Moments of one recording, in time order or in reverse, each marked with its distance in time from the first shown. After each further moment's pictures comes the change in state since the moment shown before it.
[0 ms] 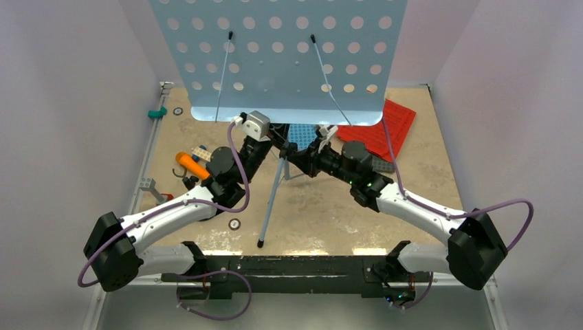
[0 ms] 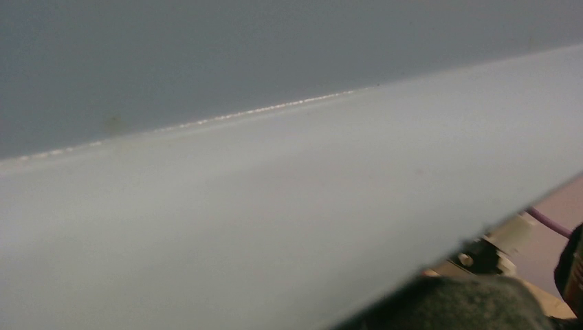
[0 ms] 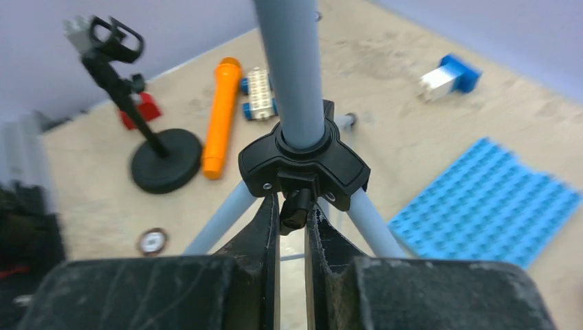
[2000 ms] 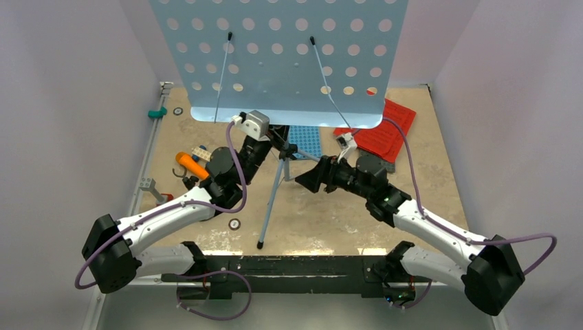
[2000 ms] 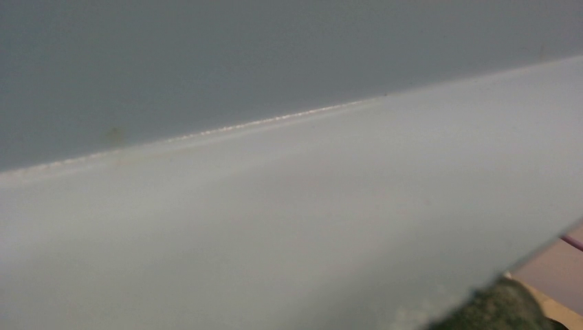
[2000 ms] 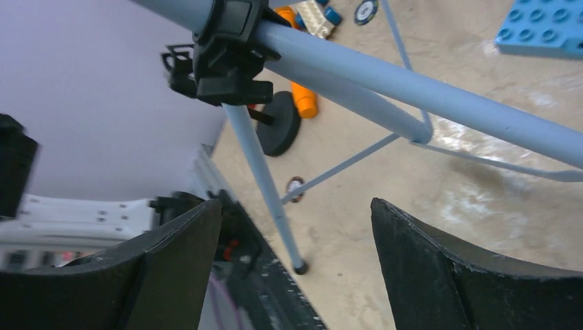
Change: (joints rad) left arm -0.010 -0.019 0.009 -0.043 -0.037 -0.028; right arm -0.053 -0.221 -0.145 -0.213 -0.097 0.585
